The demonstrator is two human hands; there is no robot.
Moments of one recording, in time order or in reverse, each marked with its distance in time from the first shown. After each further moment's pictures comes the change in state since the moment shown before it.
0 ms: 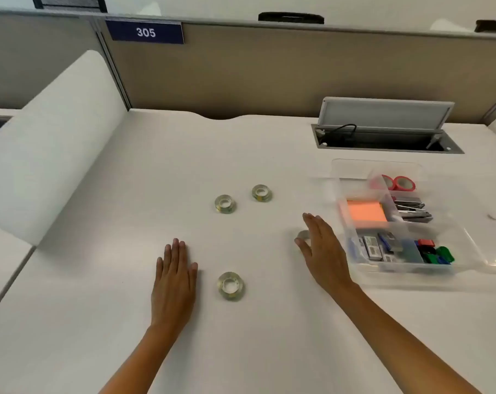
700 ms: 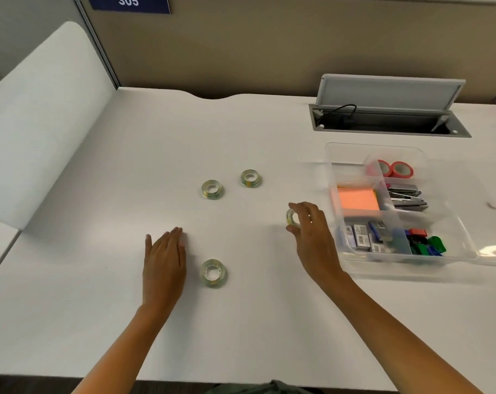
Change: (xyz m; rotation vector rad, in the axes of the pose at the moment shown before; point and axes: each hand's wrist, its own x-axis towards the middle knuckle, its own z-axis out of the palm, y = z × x) left_hand 0.008 0.030 -0.010 -0.081 0.120 -0.047; right_hand 0.006 0.001 -0.015 0.022 0.033 -0.072
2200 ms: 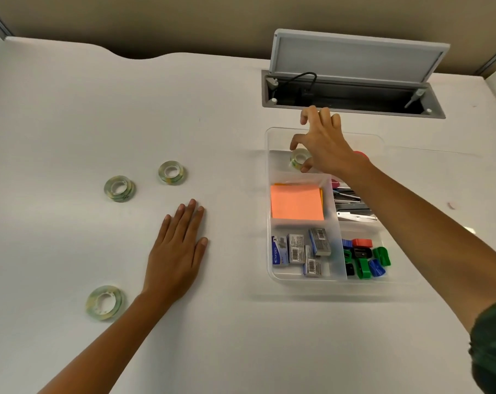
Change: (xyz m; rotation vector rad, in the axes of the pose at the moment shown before) left_hand 0.041 0.146 0.105 0.091 -0.224 0.278; right_hand 0.208 0.182 -0.079 -0.662 -0.289 -0.284
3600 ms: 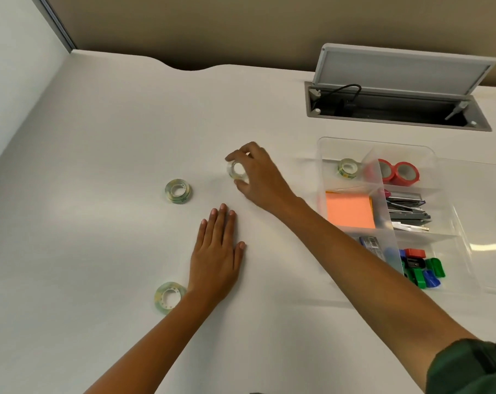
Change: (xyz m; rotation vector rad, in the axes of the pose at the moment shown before) left_hand -0.008 -0.029 -0.006 0.012 0.015 -0.061; right_hand 0.021 -0.214 -0.034 0.754 0.138 -0.061
